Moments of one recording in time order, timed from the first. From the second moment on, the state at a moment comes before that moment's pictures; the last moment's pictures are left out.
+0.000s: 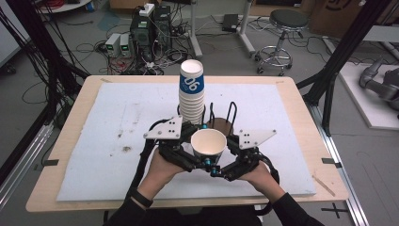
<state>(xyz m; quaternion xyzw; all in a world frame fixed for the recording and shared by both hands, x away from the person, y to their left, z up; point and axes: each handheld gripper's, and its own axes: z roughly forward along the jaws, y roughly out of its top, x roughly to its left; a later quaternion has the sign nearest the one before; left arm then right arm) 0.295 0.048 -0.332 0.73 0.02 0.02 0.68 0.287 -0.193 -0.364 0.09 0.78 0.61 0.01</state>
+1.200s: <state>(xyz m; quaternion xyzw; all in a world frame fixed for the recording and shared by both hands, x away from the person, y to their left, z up) 0.295 0.055 -0.332 0.74 0.03 0.02 0.68 0.286 -0.197 -0.360 0.08 0.78 0.63 0.02</state>
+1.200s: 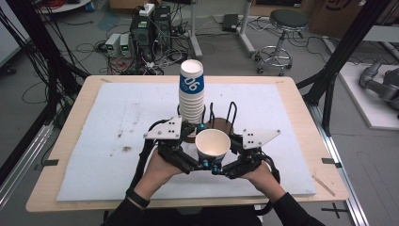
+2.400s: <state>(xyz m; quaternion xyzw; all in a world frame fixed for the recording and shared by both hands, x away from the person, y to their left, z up) 0.295 0.073 -0.345 0.76 0.05 0.03 0.65 0.293 -0.223 -0.348 0.10 0.75 0.66 0.03</state>
